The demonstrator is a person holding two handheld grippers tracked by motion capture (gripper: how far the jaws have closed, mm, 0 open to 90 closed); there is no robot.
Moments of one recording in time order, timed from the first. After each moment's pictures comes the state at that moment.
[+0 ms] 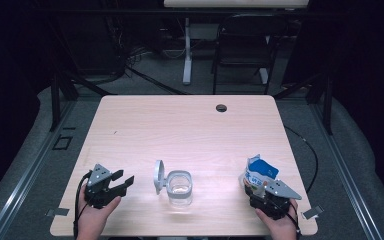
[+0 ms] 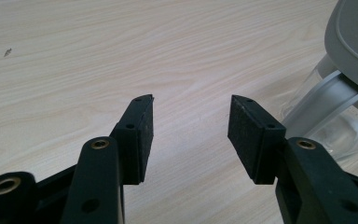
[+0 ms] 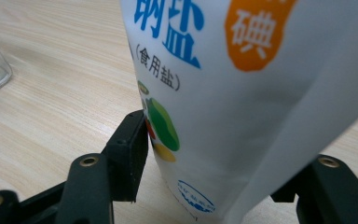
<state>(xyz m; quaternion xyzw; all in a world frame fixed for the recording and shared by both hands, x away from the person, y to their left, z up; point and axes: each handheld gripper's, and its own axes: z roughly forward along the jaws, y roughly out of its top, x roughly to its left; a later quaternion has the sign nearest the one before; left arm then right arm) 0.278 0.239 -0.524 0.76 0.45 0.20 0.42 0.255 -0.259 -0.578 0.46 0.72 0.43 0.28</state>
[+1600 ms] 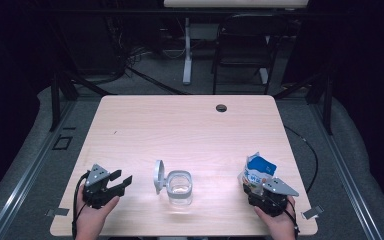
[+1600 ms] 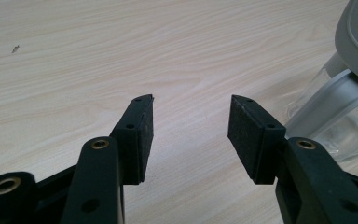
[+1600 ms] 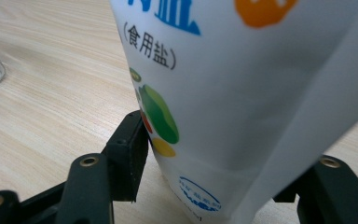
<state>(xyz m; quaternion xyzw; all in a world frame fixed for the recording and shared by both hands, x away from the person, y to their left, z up) 0.278 0.243 -0.525 0.76 0.46 0.20 0.42 0.265 -0.257 -0.584 0.46 0.73 0.43 0.27</state>
